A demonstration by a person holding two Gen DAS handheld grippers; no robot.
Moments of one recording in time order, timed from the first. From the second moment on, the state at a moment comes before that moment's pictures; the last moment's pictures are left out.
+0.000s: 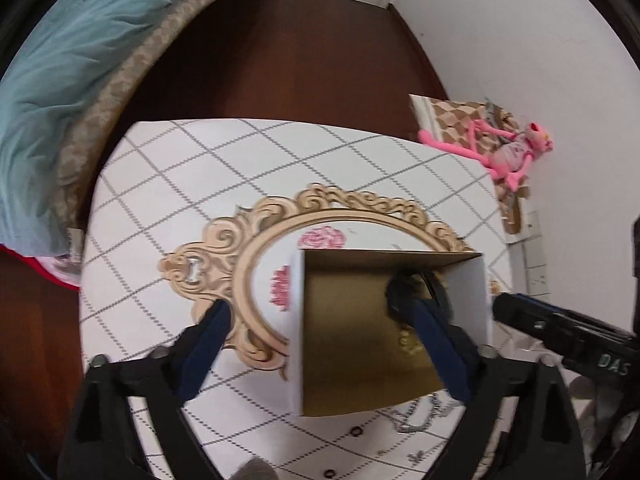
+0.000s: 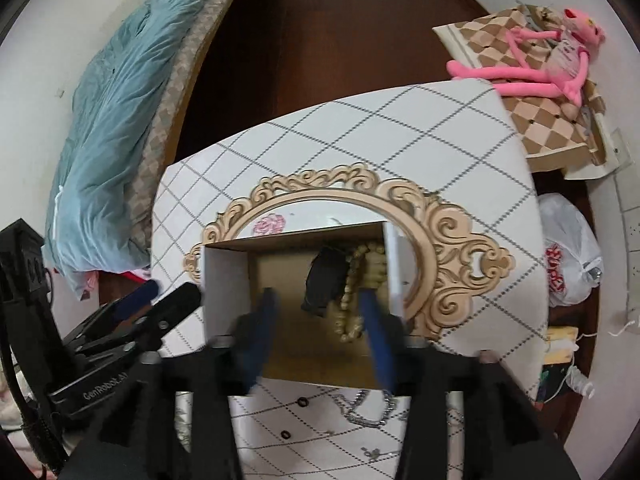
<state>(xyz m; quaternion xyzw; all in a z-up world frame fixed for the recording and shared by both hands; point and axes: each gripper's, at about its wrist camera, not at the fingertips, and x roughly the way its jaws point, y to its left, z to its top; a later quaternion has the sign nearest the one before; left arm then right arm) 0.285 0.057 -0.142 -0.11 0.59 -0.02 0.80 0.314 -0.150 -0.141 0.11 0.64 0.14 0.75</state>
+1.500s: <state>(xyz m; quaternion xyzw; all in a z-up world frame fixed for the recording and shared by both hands) 0.134 0.038 -0.052 -0.01 0.48 0.06 0.88 0.150 -0.152 -0.046 -0.04 0.50 0.04 0.86</state>
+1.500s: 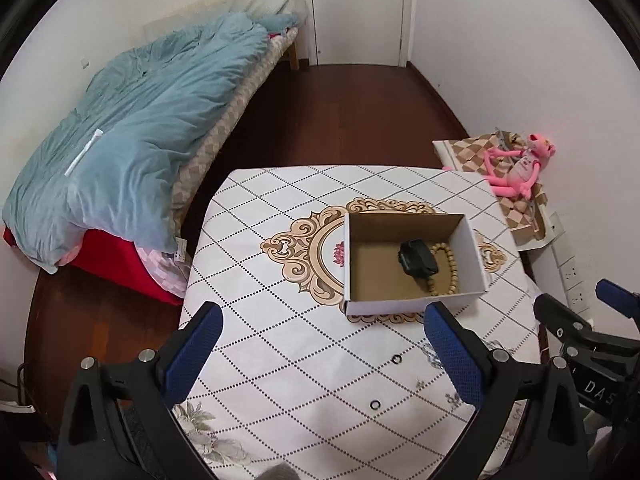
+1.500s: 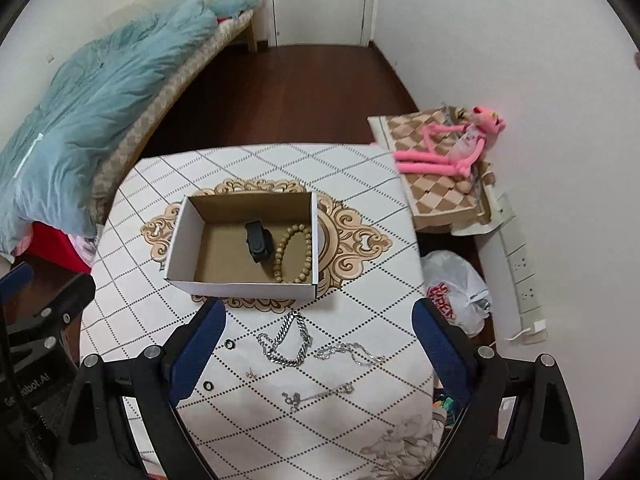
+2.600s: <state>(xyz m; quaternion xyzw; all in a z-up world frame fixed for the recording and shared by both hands) 0.096 0.022 -0.190 0.01 0.57 0.09 0.82 0.108 -0.216 -0.208 0.07 0.62 0.03 0.78</state>
